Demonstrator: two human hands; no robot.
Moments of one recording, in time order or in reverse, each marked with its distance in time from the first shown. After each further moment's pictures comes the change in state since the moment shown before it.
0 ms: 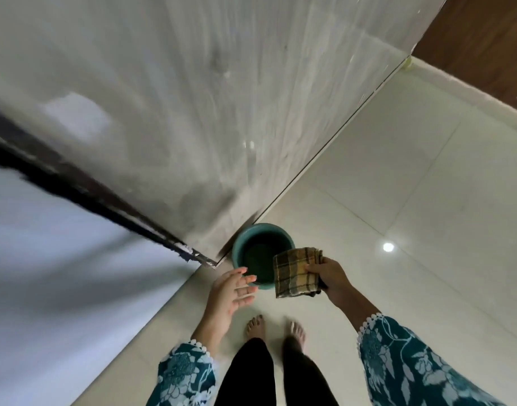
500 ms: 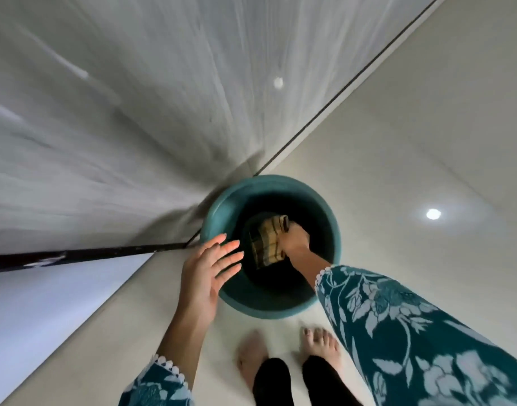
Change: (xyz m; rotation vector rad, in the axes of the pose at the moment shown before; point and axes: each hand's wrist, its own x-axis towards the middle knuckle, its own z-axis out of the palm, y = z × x) left_hand 0.348 -0.163 -0.024 -0.184 0.182 0.106; right_hand 0.441 0.167 0.145 -0.617 -0.013 -0.059
